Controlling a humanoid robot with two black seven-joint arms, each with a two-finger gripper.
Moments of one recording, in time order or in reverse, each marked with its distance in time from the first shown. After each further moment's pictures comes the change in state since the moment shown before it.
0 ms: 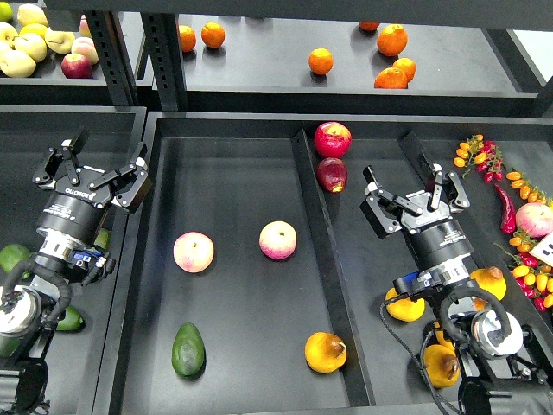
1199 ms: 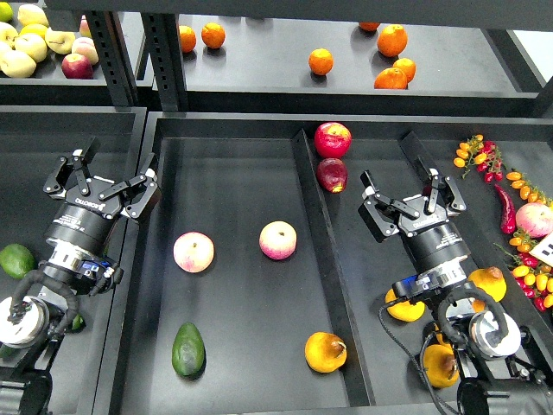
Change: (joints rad) left arm 0.058 0.000 0.048 -0.023 -0.001 -0.033 -0.012; right arm -0.024 0.000 0.000 0.005 -0.003 0.001 0.001
